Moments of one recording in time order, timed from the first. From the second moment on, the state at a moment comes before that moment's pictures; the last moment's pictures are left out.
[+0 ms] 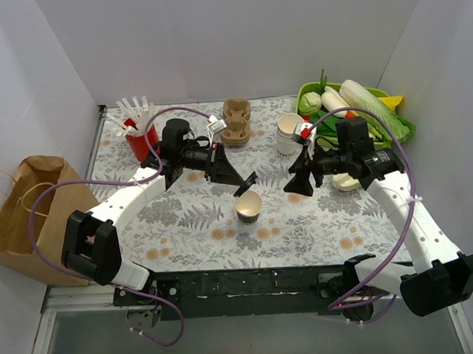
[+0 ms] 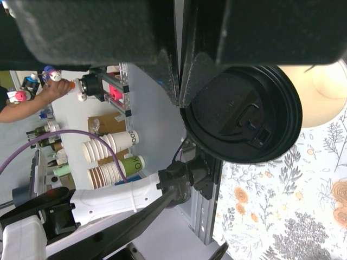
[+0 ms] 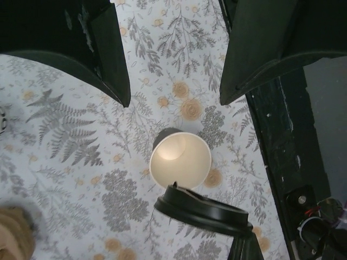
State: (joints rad) left arm -0.45 1.45 1.10 -0.08 1.26 -0.50; right arm 0.33 1.13 1.21 -0.81 -0.85 -0.45
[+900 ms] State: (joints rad) left arm -0.46 1.63 0.88 0.62 1.28 -1.08; right arm 0.42 1.28 0.97 -0.50 -0.91 -0.36
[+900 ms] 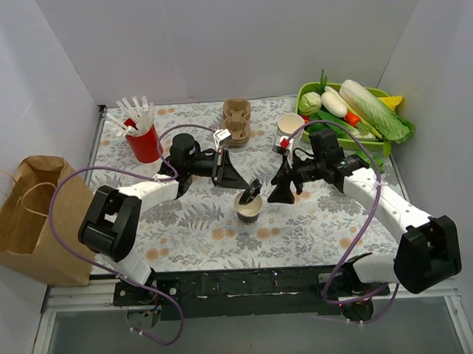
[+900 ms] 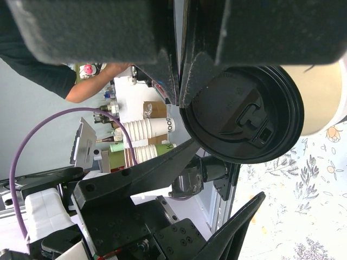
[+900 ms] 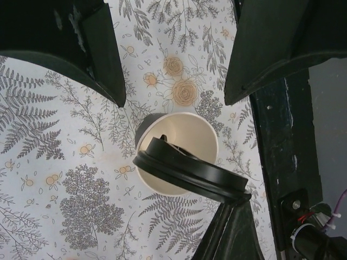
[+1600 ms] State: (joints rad) left arm -0.45 1.66 0.85 0.63 1.33 -1.10; right arm 0.48 1.37 0.93 -0.37 -0.93 -0.29
